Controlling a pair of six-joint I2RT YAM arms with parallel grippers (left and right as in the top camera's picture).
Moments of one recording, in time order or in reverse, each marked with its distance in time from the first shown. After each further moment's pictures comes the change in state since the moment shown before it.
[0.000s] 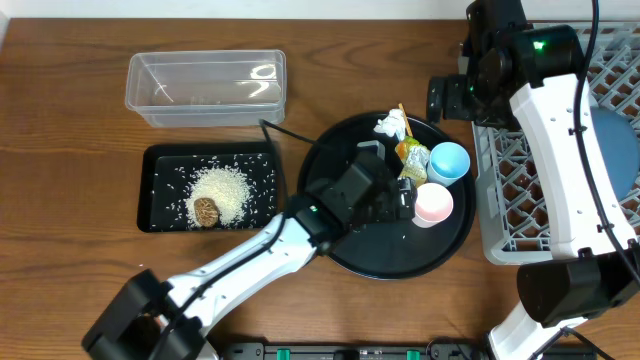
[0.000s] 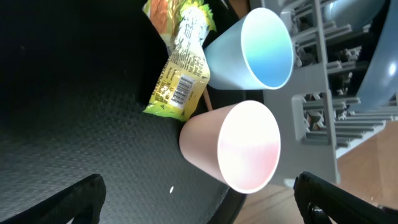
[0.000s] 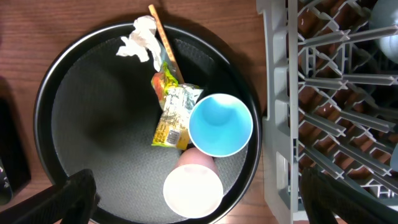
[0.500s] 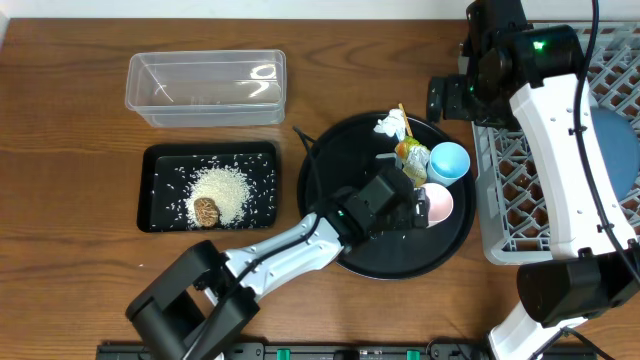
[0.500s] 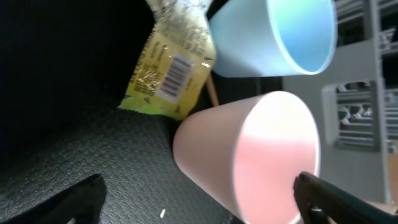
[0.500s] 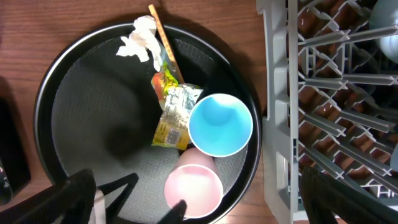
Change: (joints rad) left arm -0.057 0.174 0.000 0.150 -0.021 -0.036; right arm 0.000 0.000 0.000 0.000 0.000 0.000
